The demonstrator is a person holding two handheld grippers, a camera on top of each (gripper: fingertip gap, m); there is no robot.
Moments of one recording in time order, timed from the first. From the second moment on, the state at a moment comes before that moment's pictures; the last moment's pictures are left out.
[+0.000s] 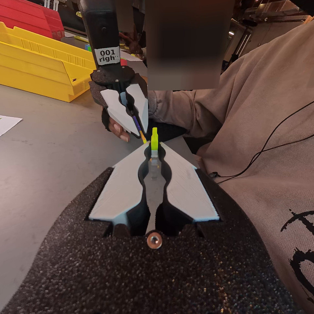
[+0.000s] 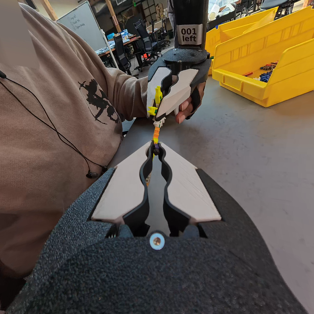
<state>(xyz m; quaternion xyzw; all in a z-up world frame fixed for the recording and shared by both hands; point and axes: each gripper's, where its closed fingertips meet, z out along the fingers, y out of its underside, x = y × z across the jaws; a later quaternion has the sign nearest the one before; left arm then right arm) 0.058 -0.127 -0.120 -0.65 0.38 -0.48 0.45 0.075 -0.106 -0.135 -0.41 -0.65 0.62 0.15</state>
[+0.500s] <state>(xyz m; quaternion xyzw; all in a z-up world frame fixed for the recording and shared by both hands) 0.054 -0.096 -0.124 -0.68 0.29 -0.48 0.47 0.053 -0.090 -0.099 -0.40 -0.61 0.62 0.29</state>
